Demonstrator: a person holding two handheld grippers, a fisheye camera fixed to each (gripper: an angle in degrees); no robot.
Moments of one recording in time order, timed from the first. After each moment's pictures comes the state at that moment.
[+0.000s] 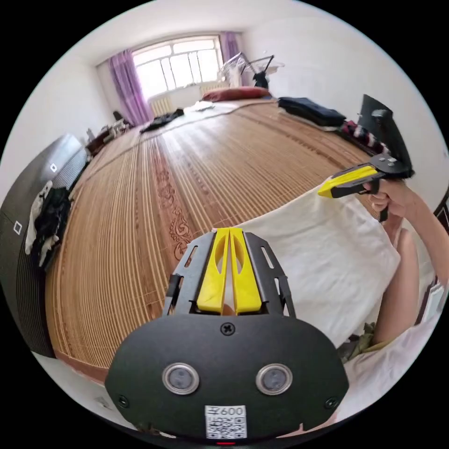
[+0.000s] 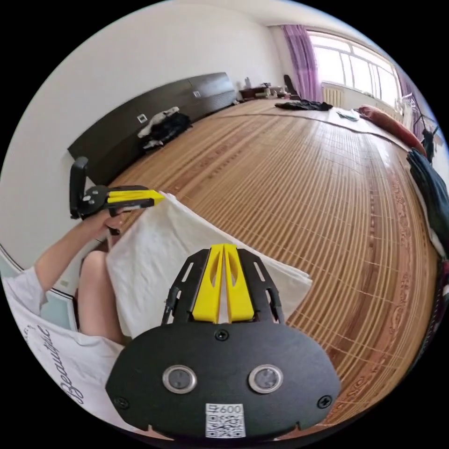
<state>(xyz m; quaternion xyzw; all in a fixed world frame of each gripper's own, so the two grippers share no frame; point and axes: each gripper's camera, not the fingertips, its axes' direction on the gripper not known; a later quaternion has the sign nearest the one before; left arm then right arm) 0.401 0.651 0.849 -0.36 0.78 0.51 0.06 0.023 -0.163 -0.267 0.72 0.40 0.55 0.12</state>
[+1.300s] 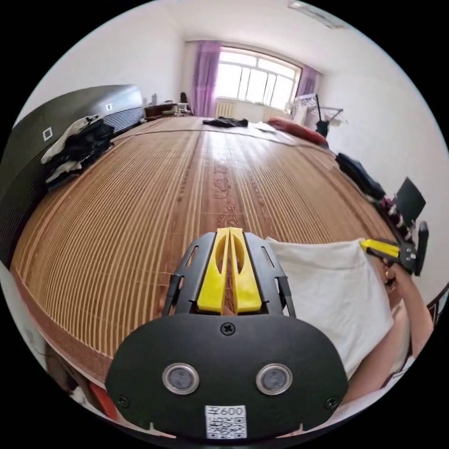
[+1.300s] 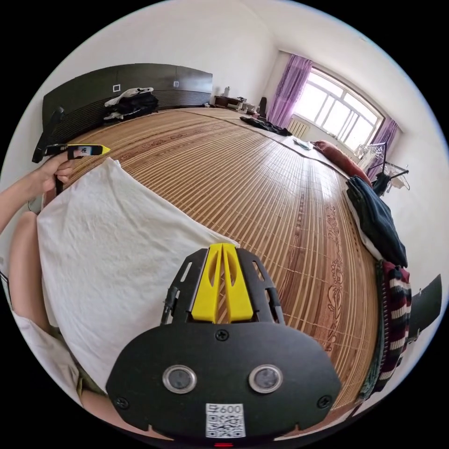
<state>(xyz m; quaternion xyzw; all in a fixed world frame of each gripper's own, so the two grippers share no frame) 0.492 0.787 0.884 -0.52 0.73 0.40 0.19 0.130 -0.240 -0.277 0.59 0.47 0.65 0.03</state>
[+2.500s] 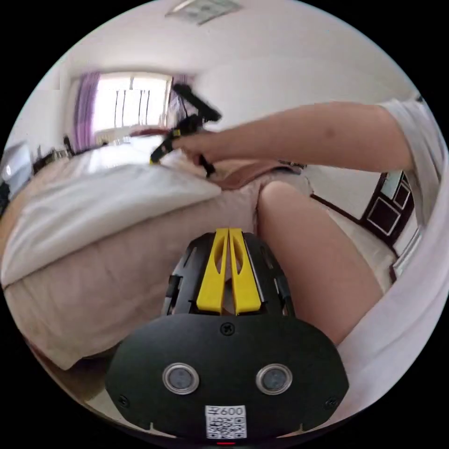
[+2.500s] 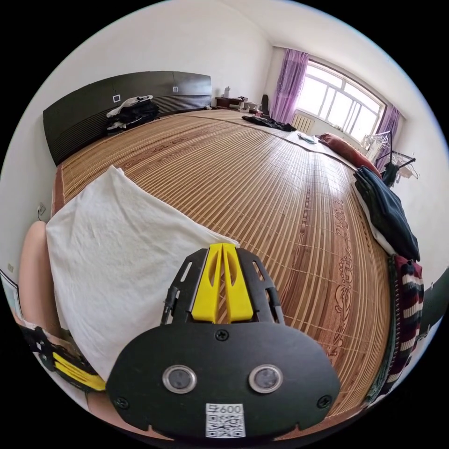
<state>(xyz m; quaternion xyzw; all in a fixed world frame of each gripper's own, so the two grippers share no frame) 0.063 0.510 0.794 -0.38 0.89 0.23 -0.03 0.113 -0.231 -0.294 0.62 0.47 0.63 0.04</state>
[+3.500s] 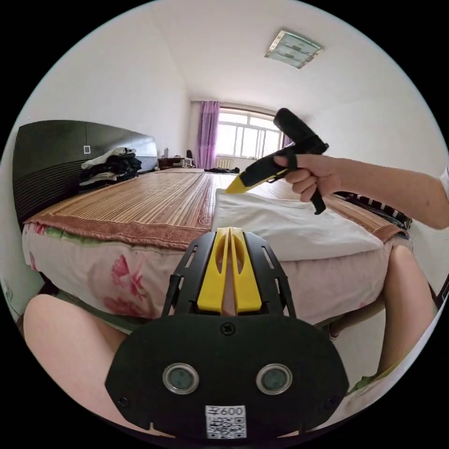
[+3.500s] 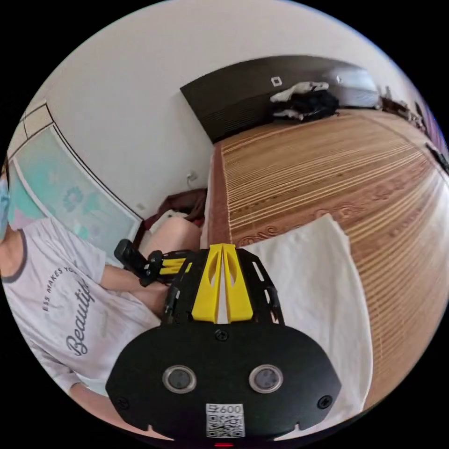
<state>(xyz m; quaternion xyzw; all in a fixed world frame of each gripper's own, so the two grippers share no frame) 0.065 0.564 0.985 -0.43 0.80 0.27 0.30 0.058 -0.127 -0.544 0.73 0.45 0.28 0.43</state>
